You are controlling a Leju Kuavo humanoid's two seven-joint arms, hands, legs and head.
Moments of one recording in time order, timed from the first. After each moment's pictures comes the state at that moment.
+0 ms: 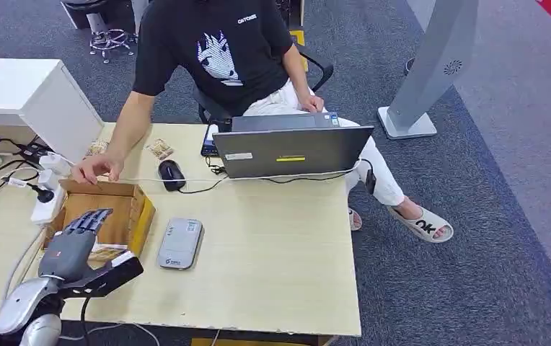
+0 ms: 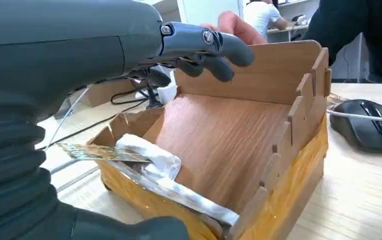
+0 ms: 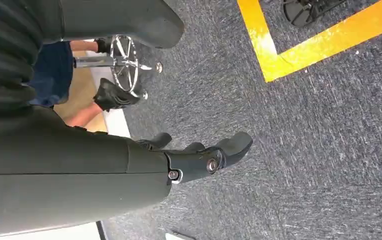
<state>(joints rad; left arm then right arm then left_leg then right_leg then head) 0.05 0.33 -0.07 -1.60 -1.07 -0.04 0.00 -0.02 0.12 -0.62 -0.20 0.54 -0.32 0.09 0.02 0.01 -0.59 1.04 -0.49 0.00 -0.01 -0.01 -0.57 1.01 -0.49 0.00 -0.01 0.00</state>
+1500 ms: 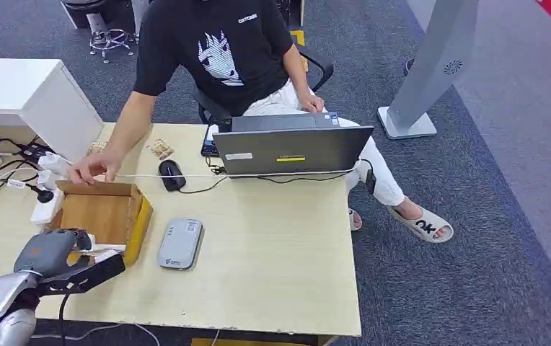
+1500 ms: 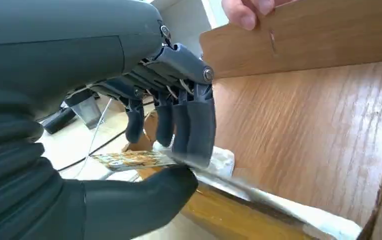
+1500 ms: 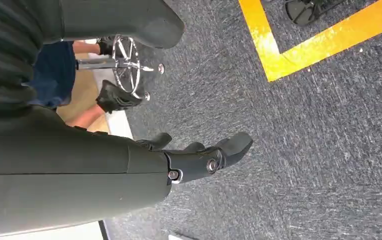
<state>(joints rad) 0.04 0.46 -0.08 -1.60 -1.04 -0.19 0.09 -0.02 0.12 -0.66 -0.20 0.56 -0.32 0.10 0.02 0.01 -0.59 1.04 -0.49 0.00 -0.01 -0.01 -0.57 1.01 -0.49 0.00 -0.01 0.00</state>
